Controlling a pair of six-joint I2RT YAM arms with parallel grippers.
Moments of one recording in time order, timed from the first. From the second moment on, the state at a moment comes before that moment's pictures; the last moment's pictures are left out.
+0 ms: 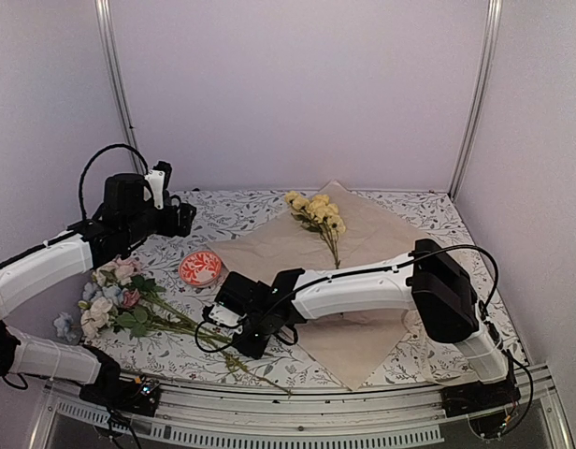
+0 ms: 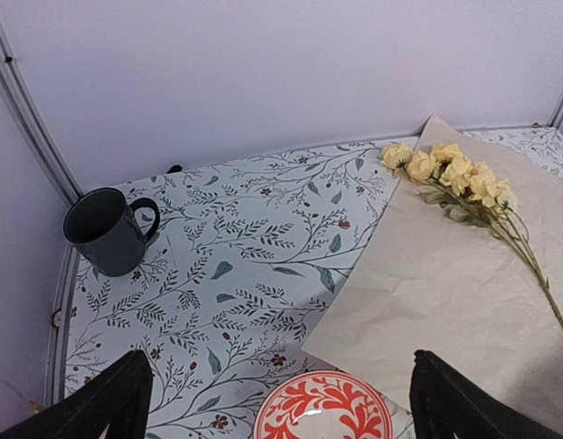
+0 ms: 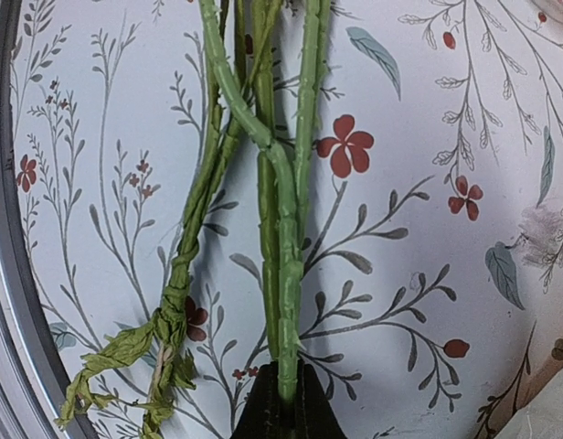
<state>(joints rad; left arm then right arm) -0.39 1.17 0.83 -0.08 -0.20 -0.05 1.27 2.33 1.83 -0.60 -0.01 0.00</state>
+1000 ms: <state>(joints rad) -0.39 1.17 0.83 -0.08 -0.19 -0.05 1.27 2.30 1.82 -0.59 -0.08 0.00</state>
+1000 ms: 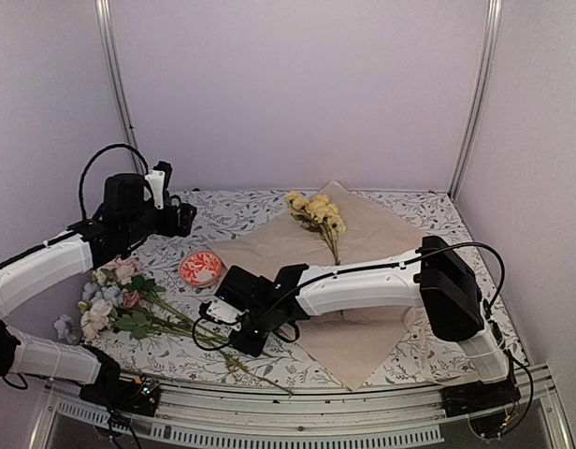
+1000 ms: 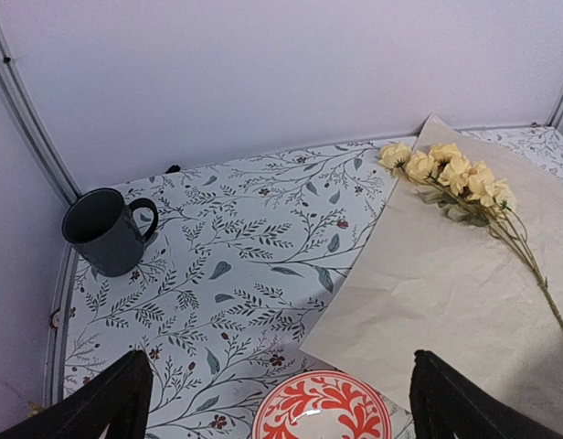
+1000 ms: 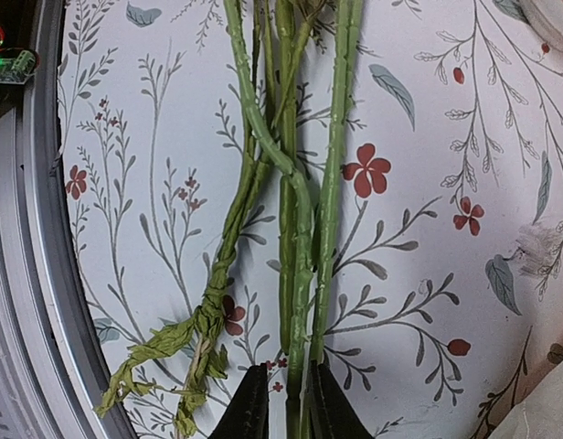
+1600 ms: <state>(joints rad) -0.39 1.17 0.83 -0.08 -0.19 -0.05 1.27 2.30 1.82 -0.62 -0.06 0.01</state>
